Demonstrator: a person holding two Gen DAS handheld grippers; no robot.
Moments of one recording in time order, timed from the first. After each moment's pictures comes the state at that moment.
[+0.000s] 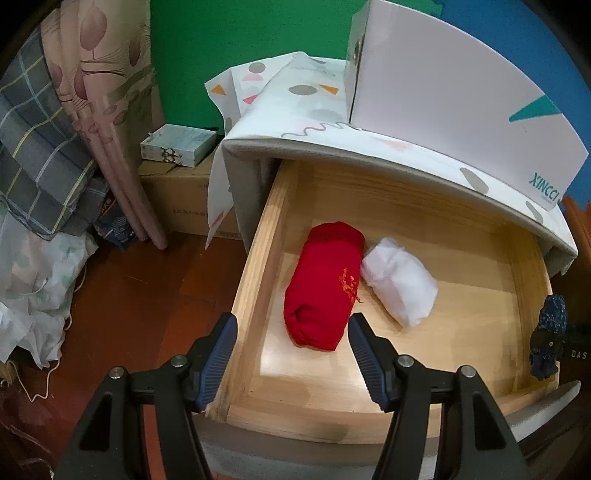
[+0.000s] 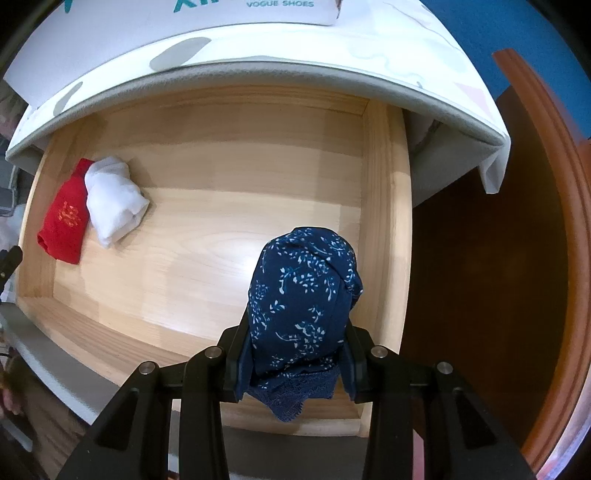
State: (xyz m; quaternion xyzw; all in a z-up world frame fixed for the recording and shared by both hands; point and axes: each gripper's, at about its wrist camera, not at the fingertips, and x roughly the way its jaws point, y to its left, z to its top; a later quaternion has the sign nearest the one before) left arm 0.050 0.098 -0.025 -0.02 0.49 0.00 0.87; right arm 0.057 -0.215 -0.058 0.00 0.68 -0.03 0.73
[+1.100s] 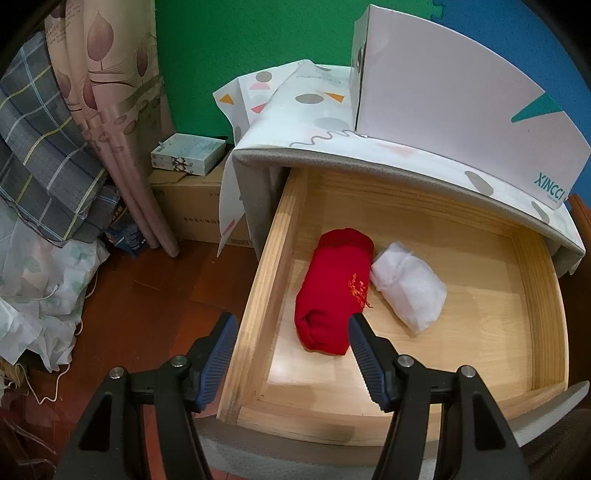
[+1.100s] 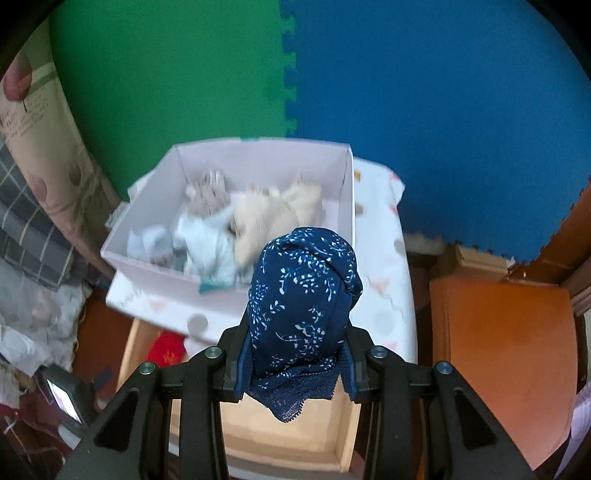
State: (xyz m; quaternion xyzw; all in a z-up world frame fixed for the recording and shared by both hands) left arm 0.047 0.098 -0.024 0.00 0.48 0.01 0.88; right arm 0.138 -0.203 0.175 0.01 0.51 -0.01 0.86
